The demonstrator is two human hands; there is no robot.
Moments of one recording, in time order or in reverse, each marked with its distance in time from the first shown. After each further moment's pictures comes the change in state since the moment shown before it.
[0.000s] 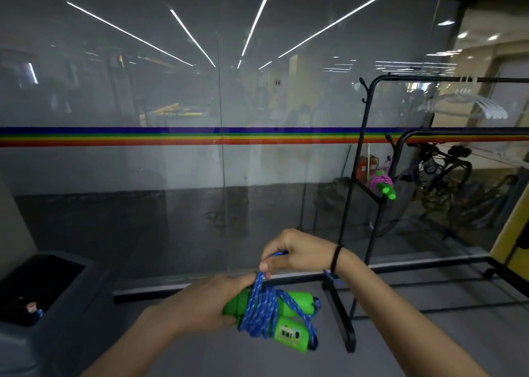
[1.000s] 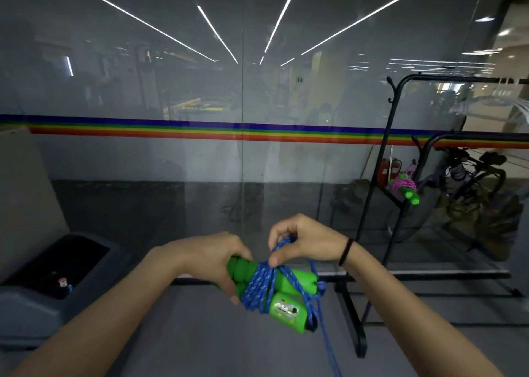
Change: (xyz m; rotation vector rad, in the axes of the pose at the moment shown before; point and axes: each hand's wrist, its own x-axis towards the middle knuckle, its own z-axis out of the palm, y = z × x) left_hand -0.003 -0.007 -0.060 -0.146 -0.142 -0.080; right_hand 0.014 -0.014 -0.002 0.263 0.057 -0.051
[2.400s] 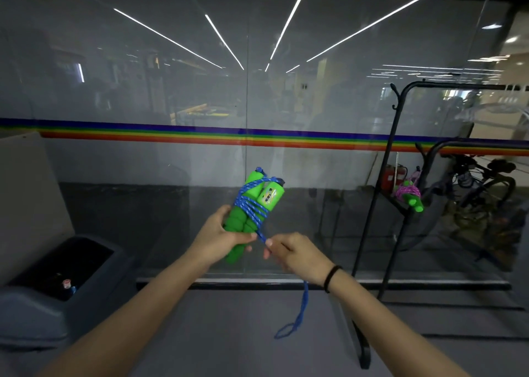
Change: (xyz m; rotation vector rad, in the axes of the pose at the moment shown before) left_hand 0.032 -0.004 0.015 -0.968 0.771 -0.192; right_hand 0.004 0.021 0.030 -0.105 0.283 0.113
